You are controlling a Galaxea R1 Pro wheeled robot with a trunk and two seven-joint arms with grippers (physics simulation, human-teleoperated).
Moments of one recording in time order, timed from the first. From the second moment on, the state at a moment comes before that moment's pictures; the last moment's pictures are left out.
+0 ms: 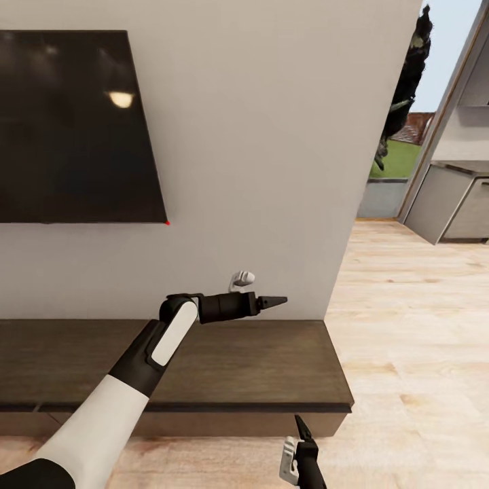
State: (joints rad) left arm -0.80 -0.05 -0.38 -1.17 0.76 0.82 -0.52; right arm -0.41 0.13 0.35 -0.07 1.21 -0.05 -0.84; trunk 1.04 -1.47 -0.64
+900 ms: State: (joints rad) left arm -0.80 -0.04 -0.38 -1.18 0.76 0.82 -0.60; right arm -0.41 0.13 0.35 -0.07 1.21 -0.05 -0.84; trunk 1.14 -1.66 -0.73
